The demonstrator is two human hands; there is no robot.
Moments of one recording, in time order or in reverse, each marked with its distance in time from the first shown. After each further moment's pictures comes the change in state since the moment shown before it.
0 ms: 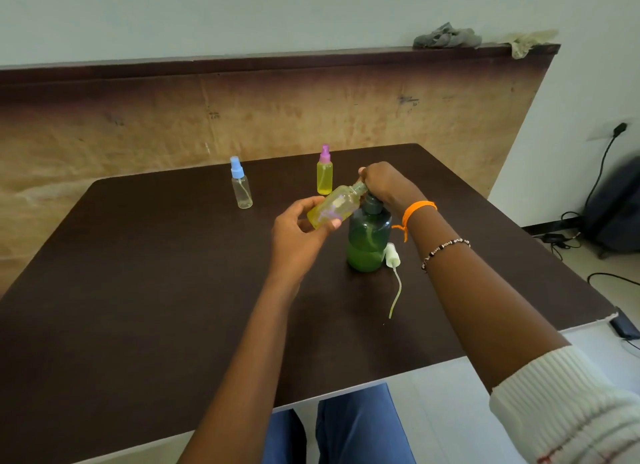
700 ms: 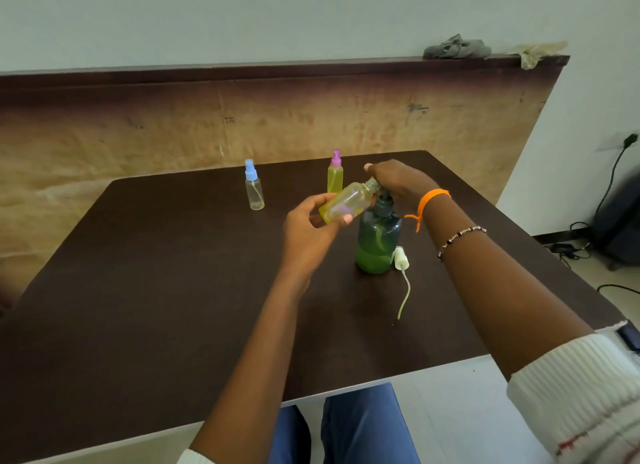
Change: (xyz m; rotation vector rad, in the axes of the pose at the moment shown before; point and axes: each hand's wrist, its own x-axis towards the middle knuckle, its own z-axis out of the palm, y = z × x) left_hand 0.001 0.007 -0.002 0.010 0.004 0.015; right_hand -0.001 -0.006 -0.003 0.138 -0.099 0.026
